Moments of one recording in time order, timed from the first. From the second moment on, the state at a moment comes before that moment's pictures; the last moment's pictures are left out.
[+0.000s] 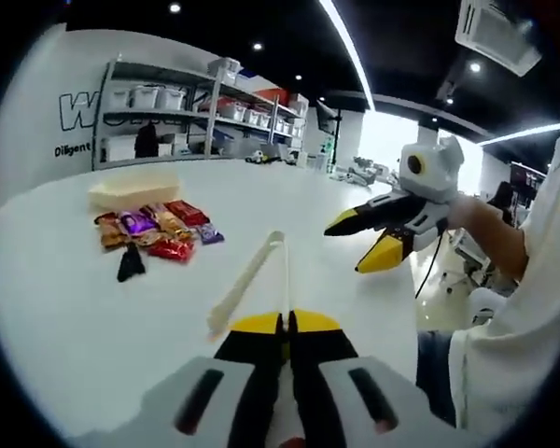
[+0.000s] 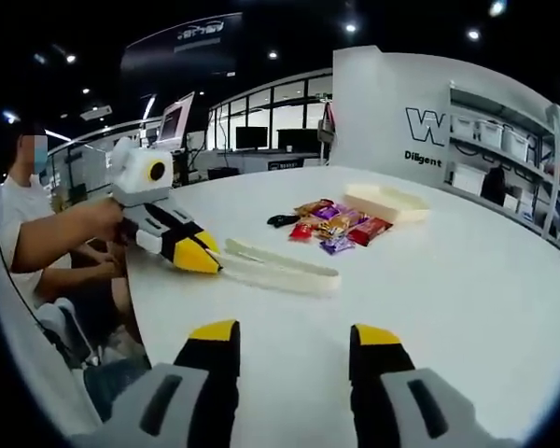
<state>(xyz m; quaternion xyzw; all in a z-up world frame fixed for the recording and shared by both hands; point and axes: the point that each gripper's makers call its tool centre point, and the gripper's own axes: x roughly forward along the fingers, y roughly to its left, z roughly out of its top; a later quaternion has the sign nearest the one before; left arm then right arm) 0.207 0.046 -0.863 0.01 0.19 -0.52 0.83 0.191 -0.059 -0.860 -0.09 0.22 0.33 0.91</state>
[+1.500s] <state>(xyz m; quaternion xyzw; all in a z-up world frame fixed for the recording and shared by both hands) 0.158 0.004 -0.788 -0.23 0.13 -0.62 0.74 0.183 -0.011 -0.780 0.24 0.09 0.47 0.85</state>
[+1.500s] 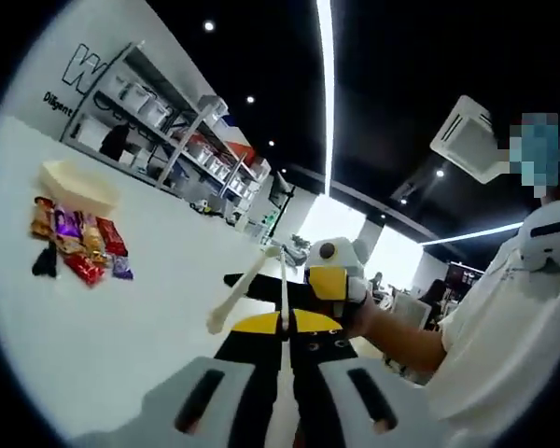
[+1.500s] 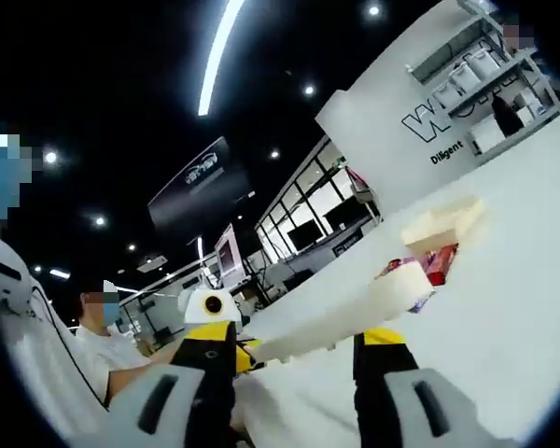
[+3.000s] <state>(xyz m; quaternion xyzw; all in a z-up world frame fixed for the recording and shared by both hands) 0.110 -0.009 -0.693 -0.39 0.03 -0.69 0.61 0.122 0.012 -0.680 0.29 0.00 0.59 0.75</state>
